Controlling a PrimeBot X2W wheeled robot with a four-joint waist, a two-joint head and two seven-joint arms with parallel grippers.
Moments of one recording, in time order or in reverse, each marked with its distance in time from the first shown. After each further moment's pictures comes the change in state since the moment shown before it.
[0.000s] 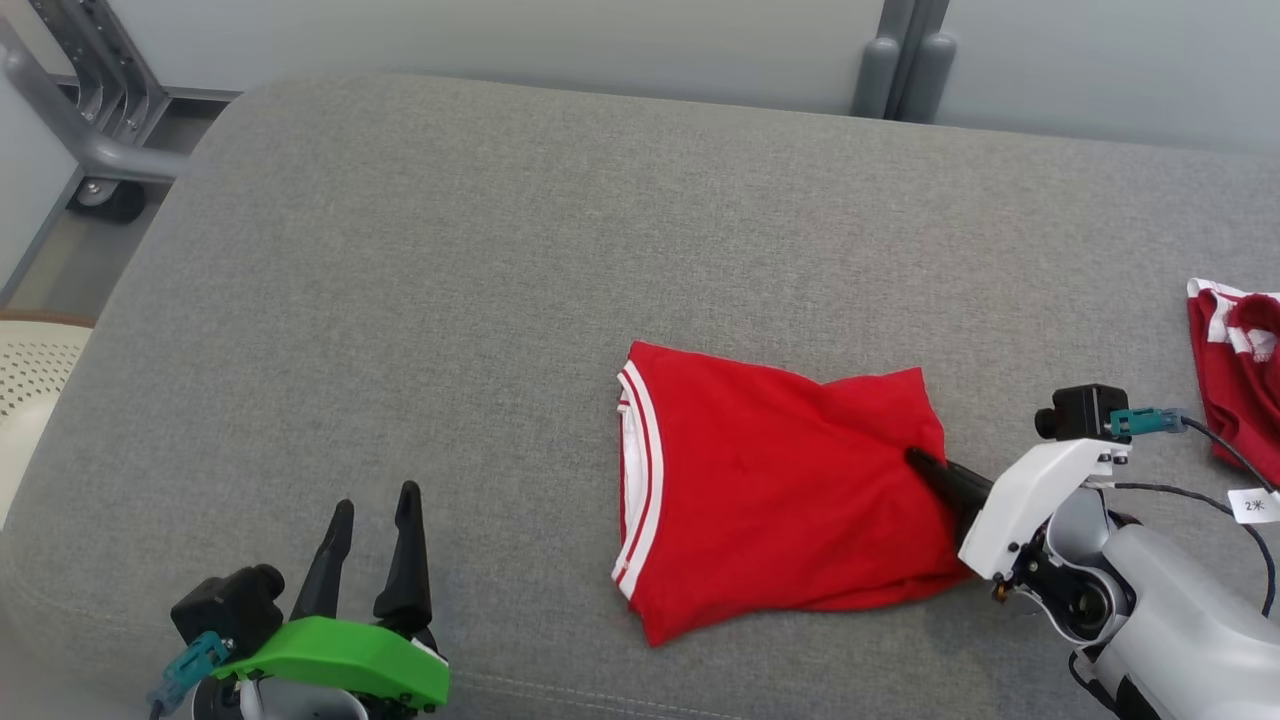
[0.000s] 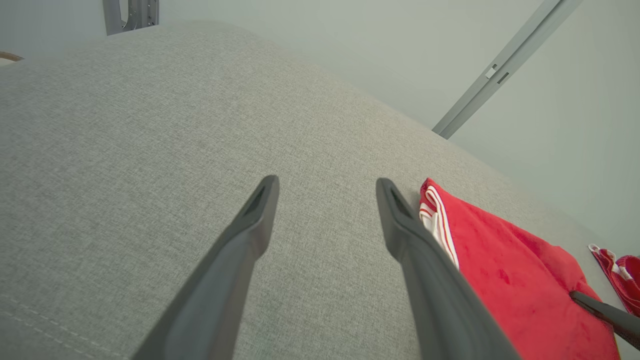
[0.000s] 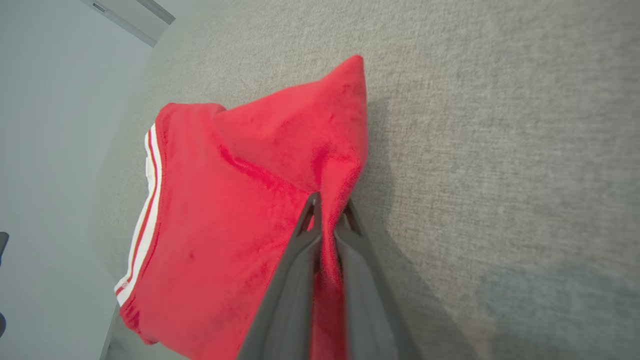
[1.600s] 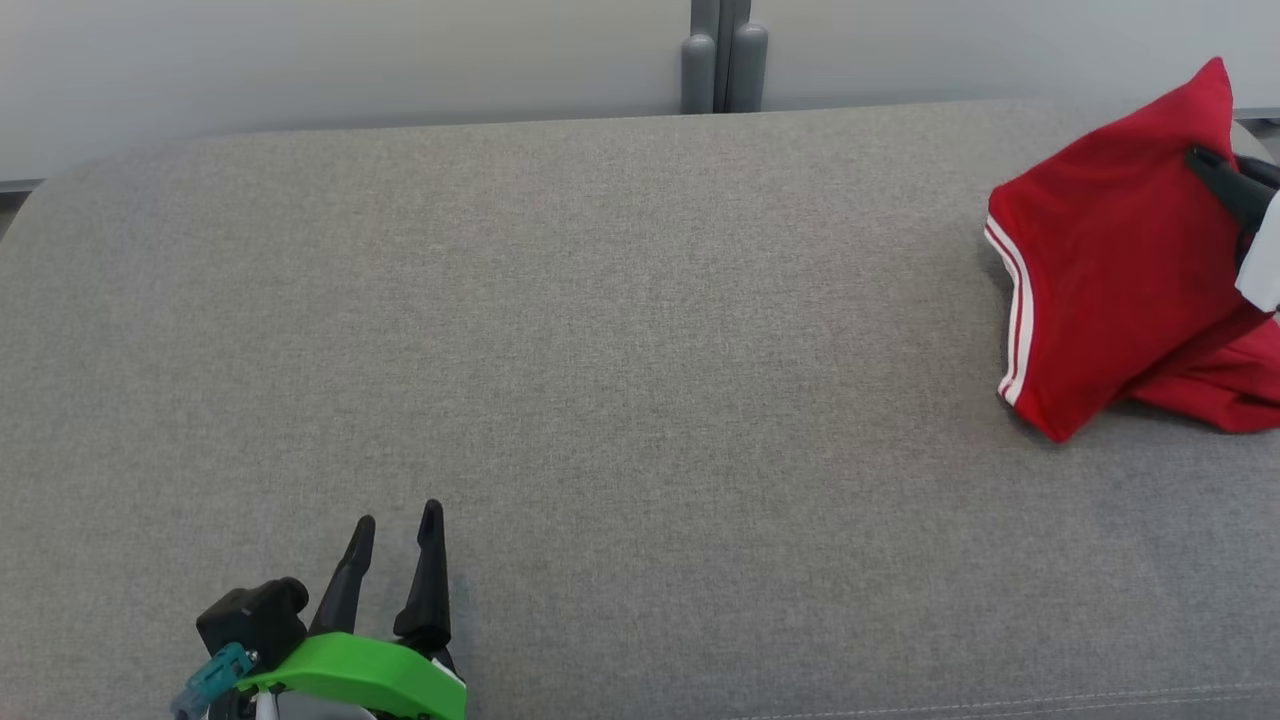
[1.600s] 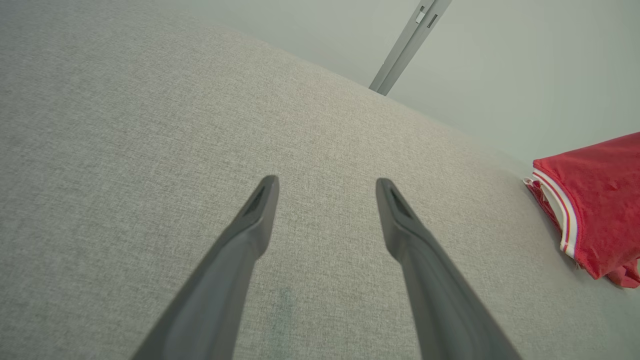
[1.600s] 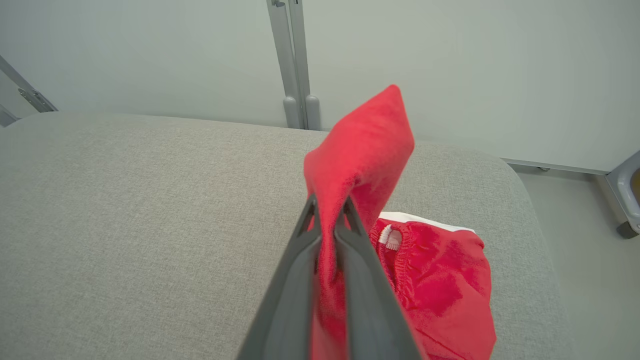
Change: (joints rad) left arm 0.030 -0.003 -0.024 -0.017 0.033 0.000 0.015; right arm -0.364 -0.393 -0.023 -0.095 -0.152 -0.002 0.175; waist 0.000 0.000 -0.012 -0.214
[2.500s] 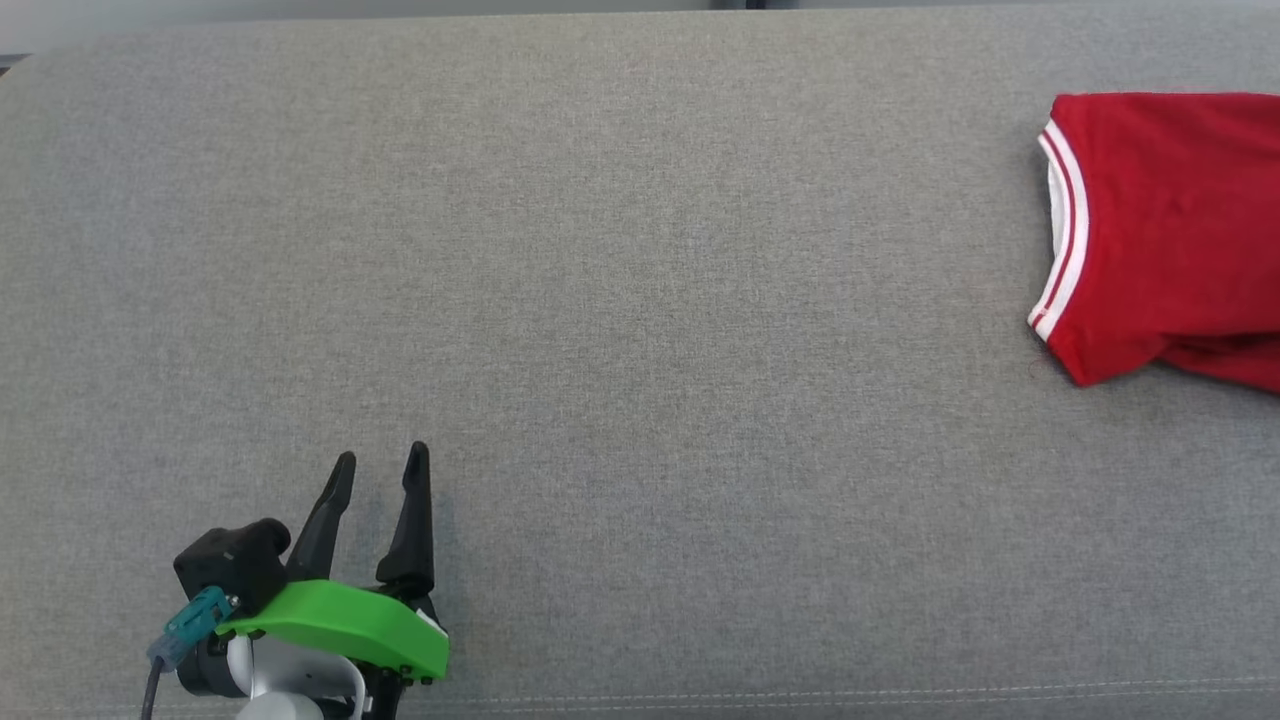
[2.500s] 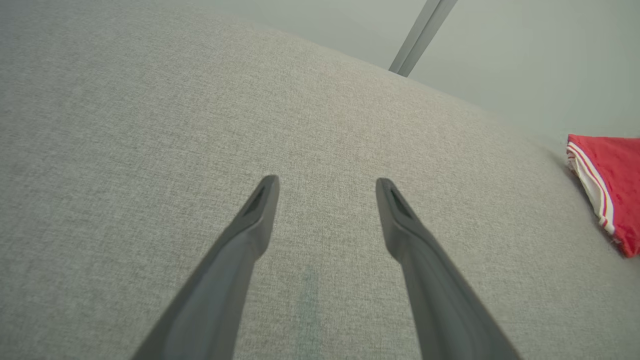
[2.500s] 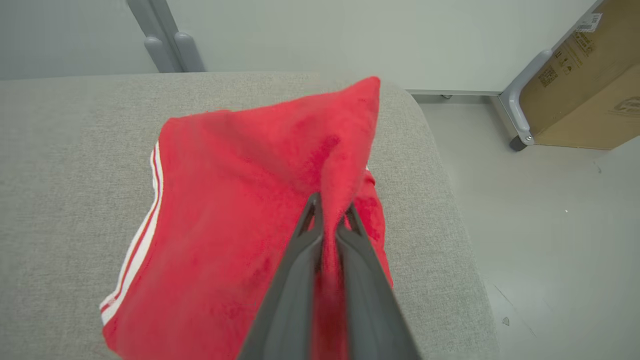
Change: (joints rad) left arm -0.064 0.033 0.015 -0.054 0.052 0.000 0.048; right arm -0.008 -0.092 -0.047 0.155 -0.045 -0.100 -0.029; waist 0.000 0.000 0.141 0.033
